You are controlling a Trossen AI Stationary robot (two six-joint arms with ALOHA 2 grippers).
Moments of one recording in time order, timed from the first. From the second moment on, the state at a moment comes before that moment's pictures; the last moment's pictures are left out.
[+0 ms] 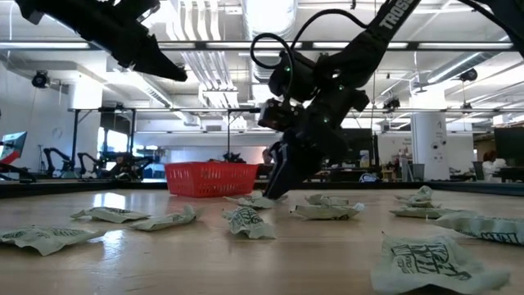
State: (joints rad) left arm -0.11 0.90 0.58 -0.12 -0.60 0.08; right arm -0.14 1.99 1.09 -0.08 -0.26 -0.26
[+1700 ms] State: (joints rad) left arm -0.15 0.90 0.59 -0.12 -0.53 0.03; right arm -0.33 2.03 1.22 0.43 -0.21 -0.13
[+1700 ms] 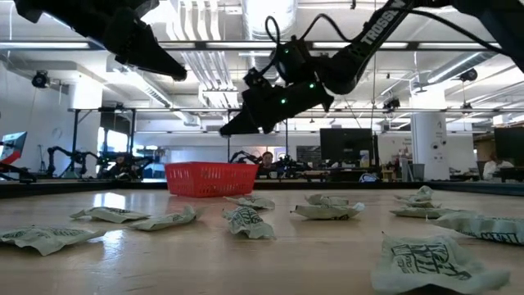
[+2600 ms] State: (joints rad) left arm -0.15 1.07 0.56 -0.22 -0.09 -0.13; right arm -0.32 1.93 1.32 -0.30 -0.35 -0.35
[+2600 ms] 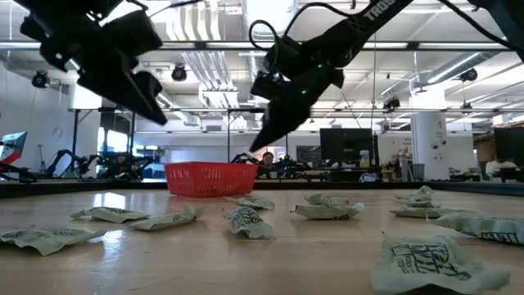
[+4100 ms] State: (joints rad) left arm -0.43 1.54 0.61 -0.01 -0.07 -0.26; right arm -0.20 1.72 0.98 -0.37 -0.61 -0.31
